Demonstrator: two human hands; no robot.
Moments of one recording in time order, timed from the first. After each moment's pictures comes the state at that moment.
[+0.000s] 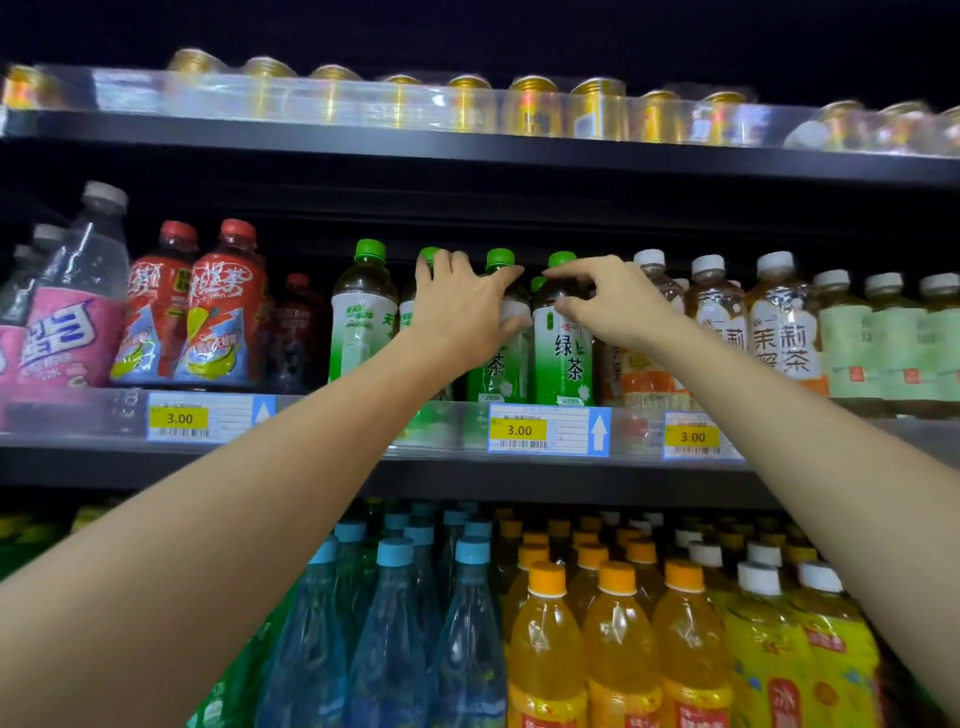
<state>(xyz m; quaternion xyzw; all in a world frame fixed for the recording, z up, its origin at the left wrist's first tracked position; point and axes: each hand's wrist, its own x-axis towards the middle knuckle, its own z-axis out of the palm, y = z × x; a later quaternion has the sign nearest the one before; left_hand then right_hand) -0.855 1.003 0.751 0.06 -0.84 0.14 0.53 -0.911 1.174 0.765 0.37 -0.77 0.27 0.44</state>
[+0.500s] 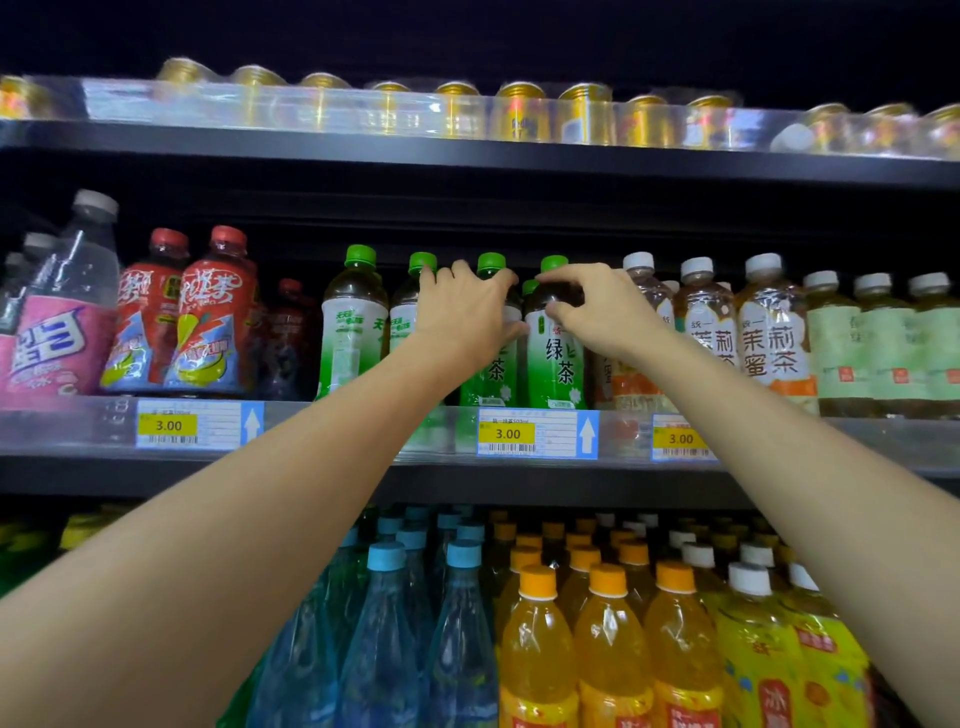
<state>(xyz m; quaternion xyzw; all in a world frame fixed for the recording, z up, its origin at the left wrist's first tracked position) -0.858 1.017 0.753 0.06 -0.84 0.13 0.51 -0.909 1.172 0.759 0.36 -0.77 0.26 0.46</state>
